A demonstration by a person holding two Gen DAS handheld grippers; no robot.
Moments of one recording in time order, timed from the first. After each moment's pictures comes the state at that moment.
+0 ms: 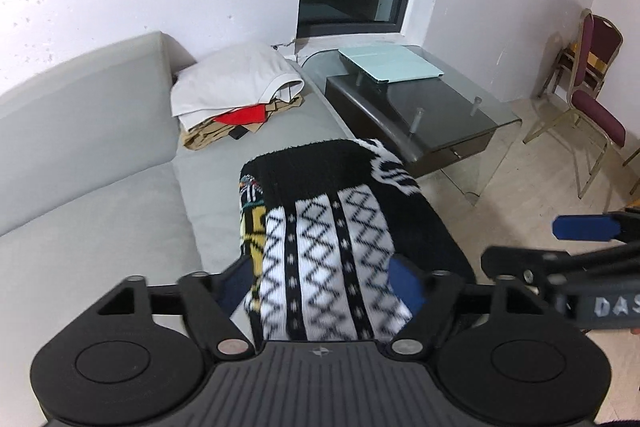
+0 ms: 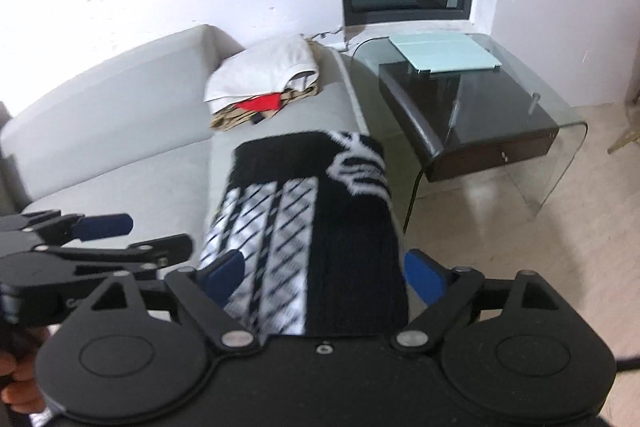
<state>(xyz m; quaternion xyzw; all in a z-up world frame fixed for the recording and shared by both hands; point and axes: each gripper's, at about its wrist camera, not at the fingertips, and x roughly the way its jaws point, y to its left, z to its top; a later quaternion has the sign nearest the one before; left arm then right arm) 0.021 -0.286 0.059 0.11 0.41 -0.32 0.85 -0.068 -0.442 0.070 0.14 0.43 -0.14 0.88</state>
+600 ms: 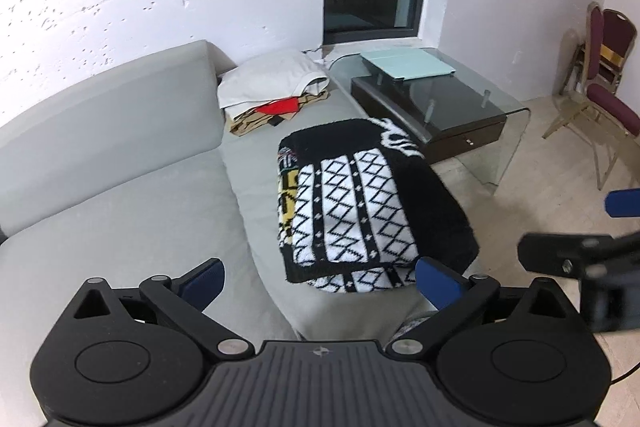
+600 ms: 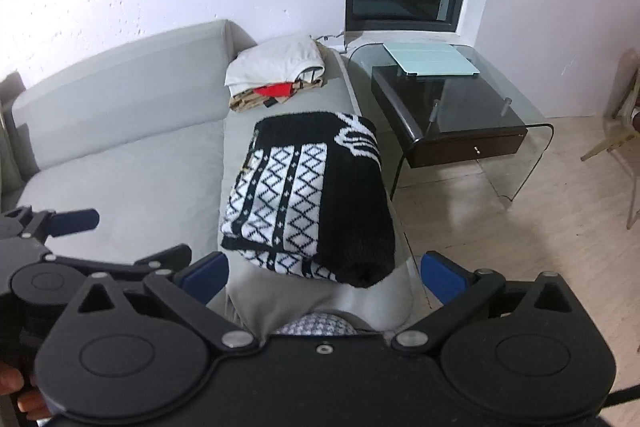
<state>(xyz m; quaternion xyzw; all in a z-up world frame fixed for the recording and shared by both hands) -0.063 -0.236 0.073 0.13 0.38 -0.27 0.87 -0.145 -0.380 0.111 0.09 0.44 -0.16 0.88</state>
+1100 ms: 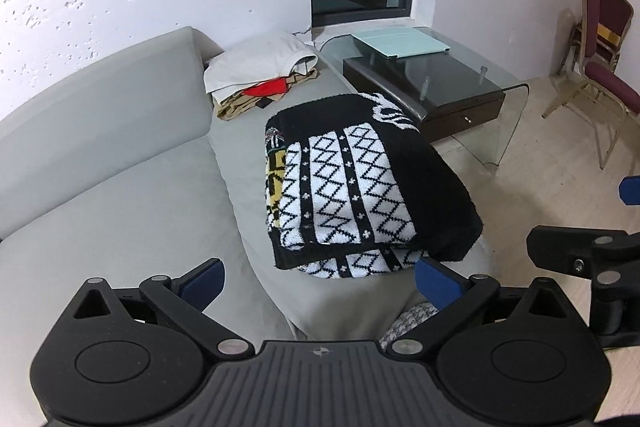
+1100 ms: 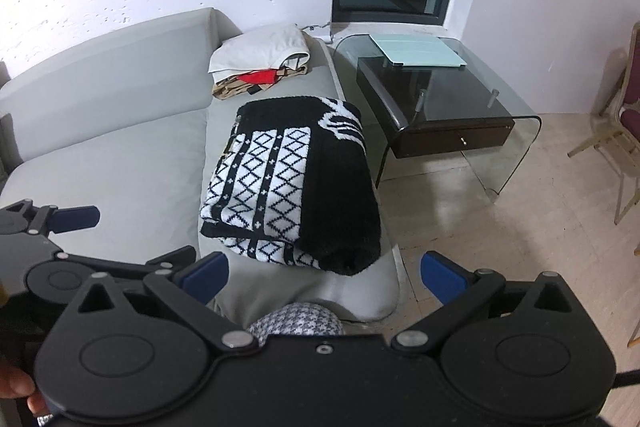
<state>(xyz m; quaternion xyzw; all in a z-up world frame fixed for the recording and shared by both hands) -0.066 -0.254 0.046 0.15 0.40 -0.28 0.86 -0.153 -0.382 0.091 0.08 0.44 -0.18 0.88</state>
